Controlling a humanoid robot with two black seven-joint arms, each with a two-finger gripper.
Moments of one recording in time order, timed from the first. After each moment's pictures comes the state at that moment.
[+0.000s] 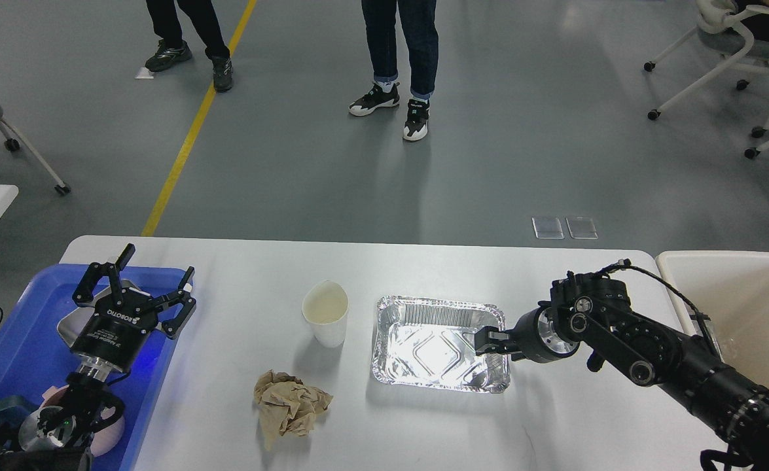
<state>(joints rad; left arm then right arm) -0.33 0.10 -1.56 -0.48 -0.20 -0.93 0.38 0.67 -0.20 0.68 0.90 -1.48 0.74 -0.30</state>
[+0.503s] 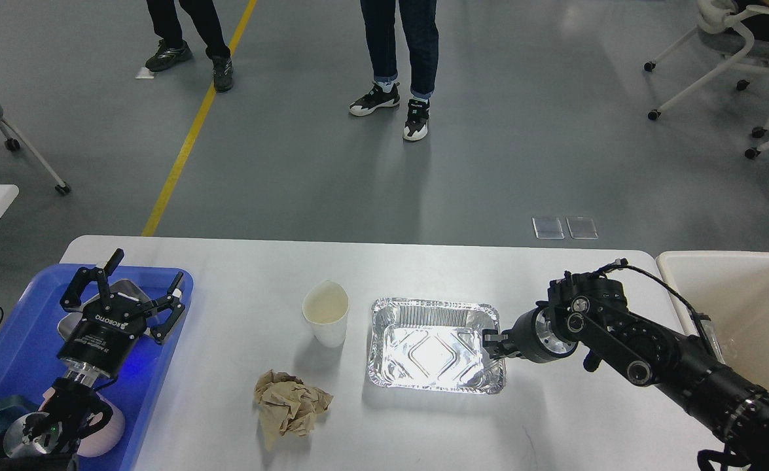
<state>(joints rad) -0.31 0.13 -1.56 -0.48 -0.20 -0.93 0.38 0.67 -0.19 0.68 0.90 -1.48 0.74 -0.32</state>
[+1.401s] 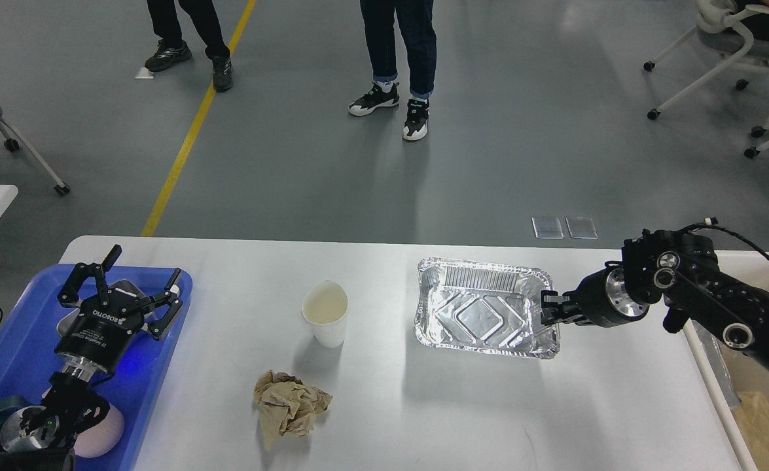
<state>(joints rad) -0.33 0.15 -1.55 -0.48 -0.20 -0.90 0.39 0.72 -0.49 0.70 1.09 -1.30 0.84 -0.31</state>
